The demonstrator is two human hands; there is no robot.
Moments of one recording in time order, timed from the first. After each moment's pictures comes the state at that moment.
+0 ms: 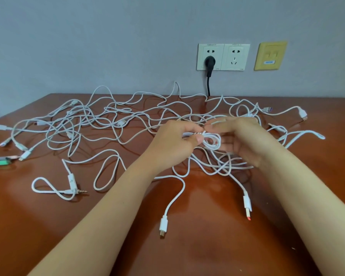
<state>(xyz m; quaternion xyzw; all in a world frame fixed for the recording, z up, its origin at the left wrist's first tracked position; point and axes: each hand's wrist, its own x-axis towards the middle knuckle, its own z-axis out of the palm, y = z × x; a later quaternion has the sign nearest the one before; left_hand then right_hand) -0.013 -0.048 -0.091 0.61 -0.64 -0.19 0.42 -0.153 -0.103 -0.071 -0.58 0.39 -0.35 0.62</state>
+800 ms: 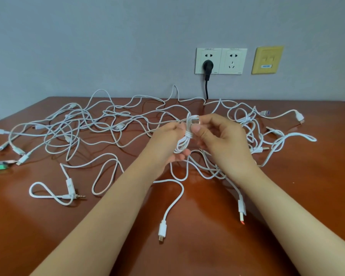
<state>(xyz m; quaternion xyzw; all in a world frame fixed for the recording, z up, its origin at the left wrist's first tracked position) -0.014 -0.055 -0.089 0.59 -0.39 -0.43 0.56 -0.130 -0.089 -0.095 -0.72 0.32 -0.49 0.38</state>
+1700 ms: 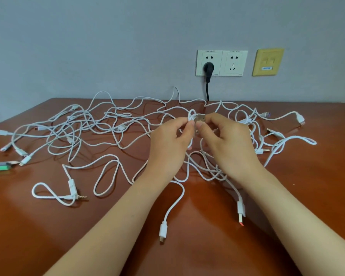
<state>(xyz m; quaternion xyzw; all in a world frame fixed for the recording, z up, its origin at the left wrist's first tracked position) -0.023 -0.051 -0.099 0.59 -0.57 -0.06 0.57 -0.135 -0.089 -0.089 -0.80 0.35 -0.45 0.19</state>
